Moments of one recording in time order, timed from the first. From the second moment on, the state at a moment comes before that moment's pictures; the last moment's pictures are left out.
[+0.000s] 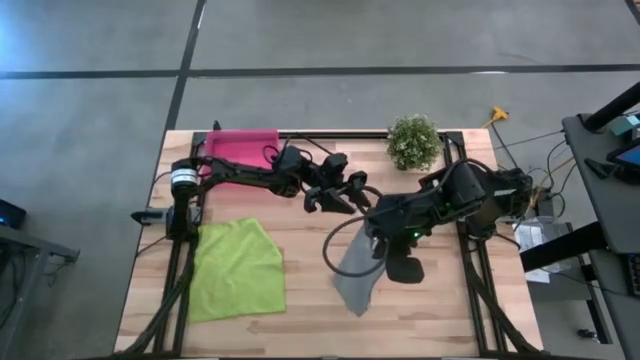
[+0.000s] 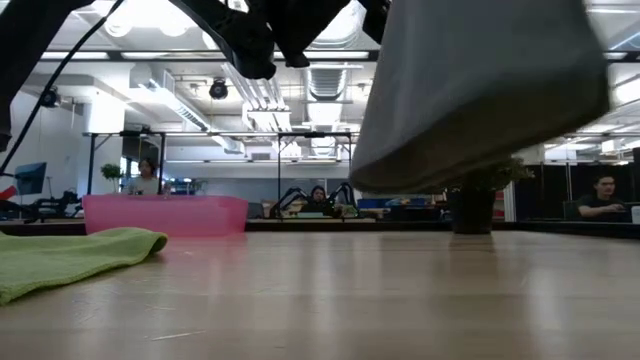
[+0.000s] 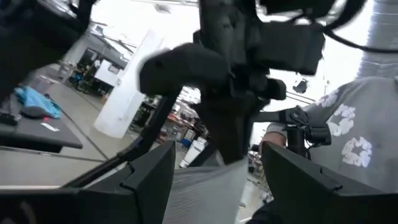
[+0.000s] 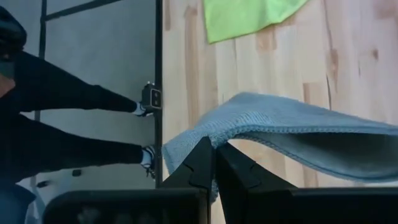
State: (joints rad) left arm 0.17 1.94 1.33 1.27 0.88 -0.99; right arm 0.35 1.80 2.35 -1.54 -0.14 0.46
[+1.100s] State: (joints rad) left arm 0.12 2.20 1.55 1.57 0.88 -1.36; right arm 0.34 1.80 2.35 -1.57 -0.14 0.46
